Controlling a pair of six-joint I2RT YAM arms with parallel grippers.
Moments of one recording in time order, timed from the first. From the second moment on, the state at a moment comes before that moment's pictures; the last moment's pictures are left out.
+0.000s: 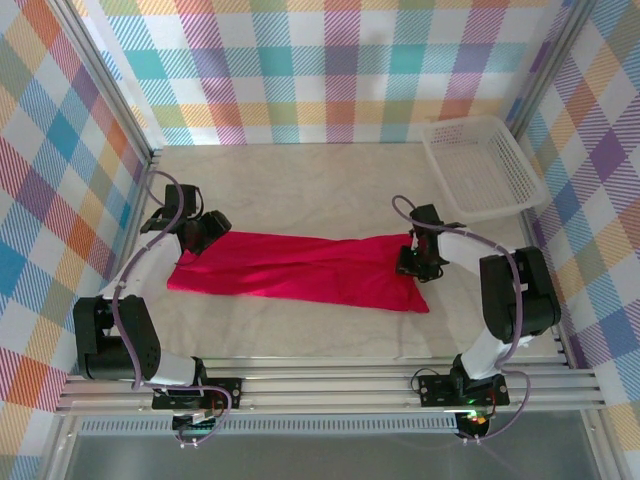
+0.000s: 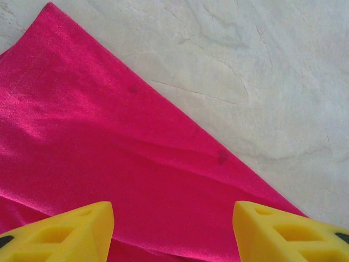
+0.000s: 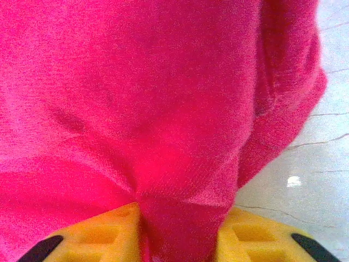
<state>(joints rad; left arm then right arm) 0.01 1.42 1.01 -0.56 0.11 -0.64 0.27 1.66 0.92 -0.60 -0.15 0.43</state>
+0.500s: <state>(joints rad) -0.09 1.43 0.97 -0.47 0.18 -0.76 0.27 1.49 0.96 -0.76 -0.11 0.42</state>
